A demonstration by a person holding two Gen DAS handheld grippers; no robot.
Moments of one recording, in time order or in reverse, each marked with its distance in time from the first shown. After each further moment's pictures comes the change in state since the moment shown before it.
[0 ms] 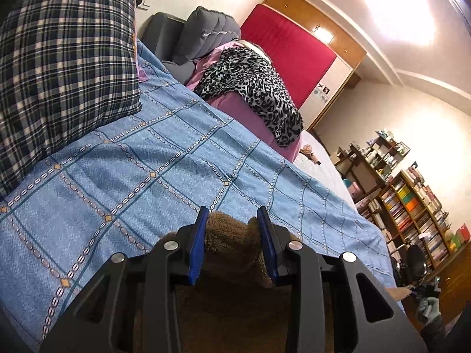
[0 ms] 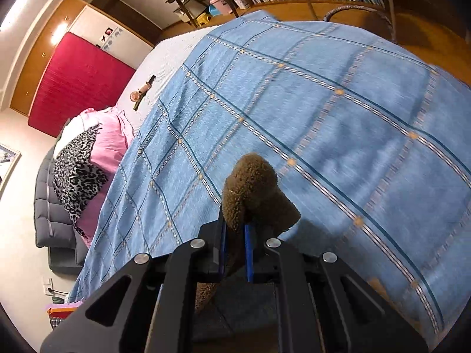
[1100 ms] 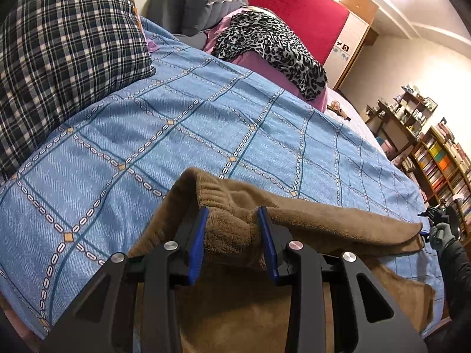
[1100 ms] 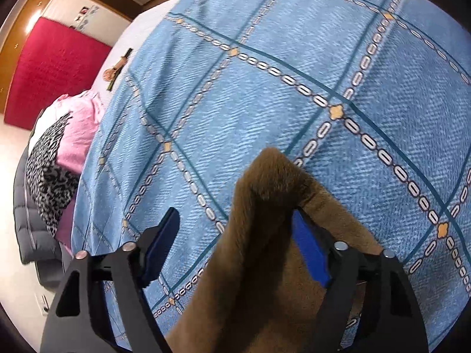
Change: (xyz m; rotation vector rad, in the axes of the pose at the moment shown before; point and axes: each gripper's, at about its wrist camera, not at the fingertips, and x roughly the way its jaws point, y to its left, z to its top) left arm 0.037 -0.003 -0.064 0.127 0.166 0.183; right arm 0.240 0.074 0.073 0.040 0.156 -0.112
